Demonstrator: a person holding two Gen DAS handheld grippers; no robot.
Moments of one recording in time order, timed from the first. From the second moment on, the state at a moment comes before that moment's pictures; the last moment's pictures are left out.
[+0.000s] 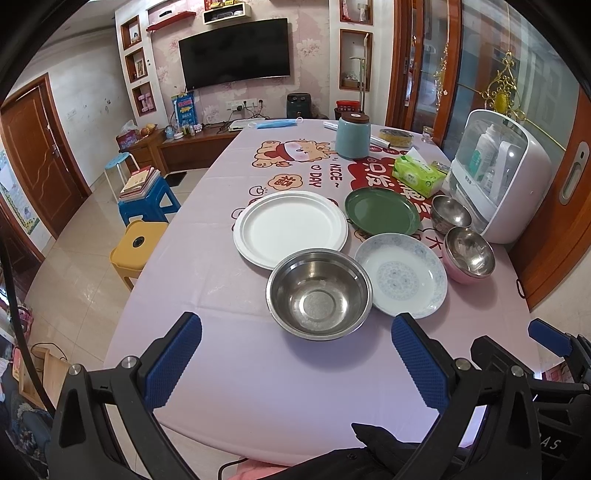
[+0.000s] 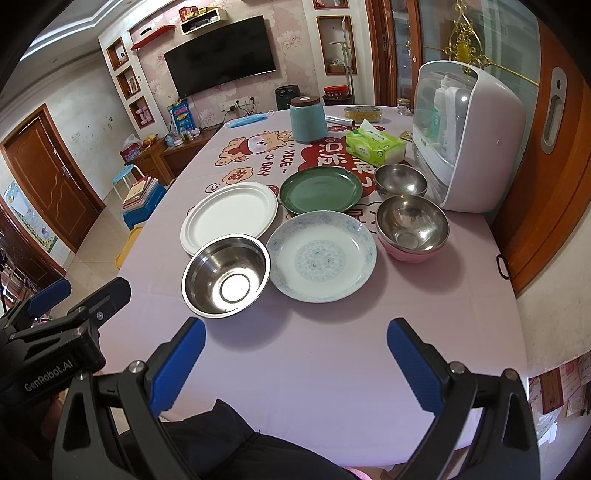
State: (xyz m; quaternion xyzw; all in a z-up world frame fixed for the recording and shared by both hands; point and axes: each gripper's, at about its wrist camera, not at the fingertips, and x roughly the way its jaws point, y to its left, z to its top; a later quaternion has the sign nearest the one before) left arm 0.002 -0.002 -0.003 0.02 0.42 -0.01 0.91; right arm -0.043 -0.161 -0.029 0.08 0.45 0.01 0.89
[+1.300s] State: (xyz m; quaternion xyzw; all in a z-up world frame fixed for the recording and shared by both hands) left arm 0.092 0.085 -0.036 0.03 0.51 -0.06 0.86; right arm 0.029 -0.086 -0.041 0.13 0.49 0.01 0.86
